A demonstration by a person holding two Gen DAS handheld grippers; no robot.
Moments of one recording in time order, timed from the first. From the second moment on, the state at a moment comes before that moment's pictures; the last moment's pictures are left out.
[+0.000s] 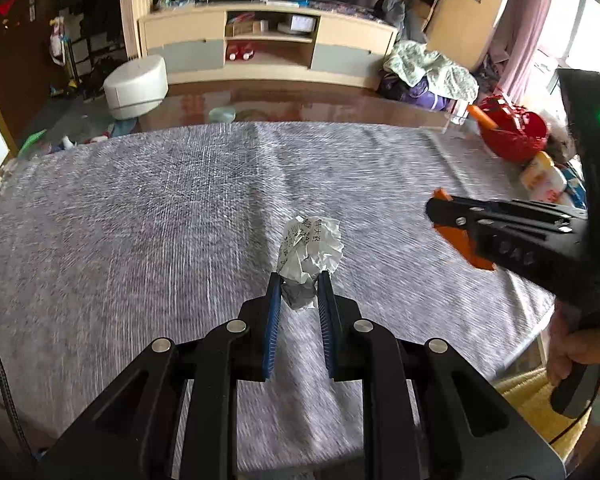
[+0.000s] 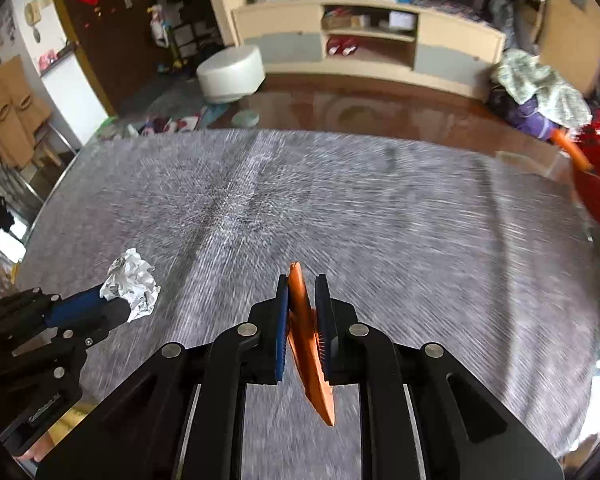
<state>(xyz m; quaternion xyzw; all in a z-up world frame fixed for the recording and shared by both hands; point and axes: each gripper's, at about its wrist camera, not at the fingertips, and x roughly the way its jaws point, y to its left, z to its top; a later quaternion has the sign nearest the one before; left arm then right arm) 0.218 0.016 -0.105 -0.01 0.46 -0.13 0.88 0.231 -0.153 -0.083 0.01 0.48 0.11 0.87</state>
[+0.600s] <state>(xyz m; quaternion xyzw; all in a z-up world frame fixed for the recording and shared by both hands) 0.053 -0.011 -0.123 0.01 0.47 -0.18 0.87 0.061 -0.197 -0.100 0.04 0.49 0.10 0.87</state>
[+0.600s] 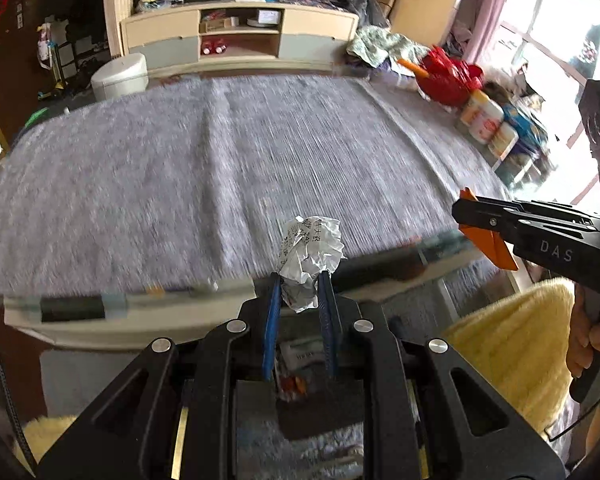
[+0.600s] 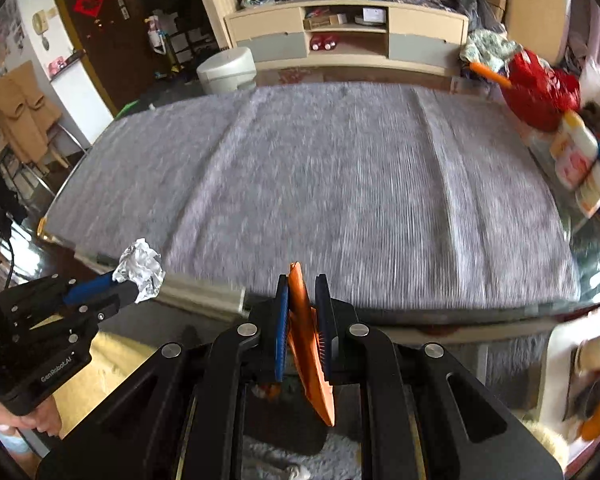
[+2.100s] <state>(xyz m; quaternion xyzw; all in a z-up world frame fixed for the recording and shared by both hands) 0.034 -0.032 -0.278 0.02 0.59 -0.18 0.79 0.045 -0.188 -0.250 0.08 0.58 0.07 0.81</state>
